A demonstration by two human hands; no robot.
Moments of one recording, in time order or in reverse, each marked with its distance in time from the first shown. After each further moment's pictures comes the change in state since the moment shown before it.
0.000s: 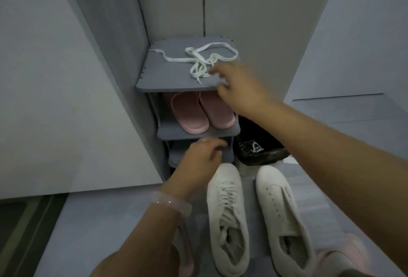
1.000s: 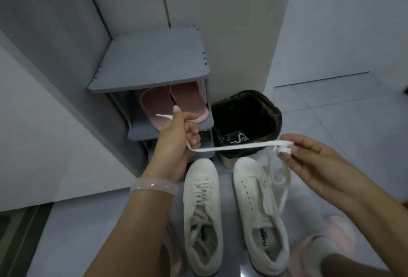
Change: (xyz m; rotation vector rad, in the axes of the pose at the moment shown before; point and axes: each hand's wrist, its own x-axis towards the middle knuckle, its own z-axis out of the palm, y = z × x) left_hand 0.046 0.047 0.030 -1.182 0.265 -0.426; right_hand -0.187 0.118 -0.053 1.460 0.035 0.911
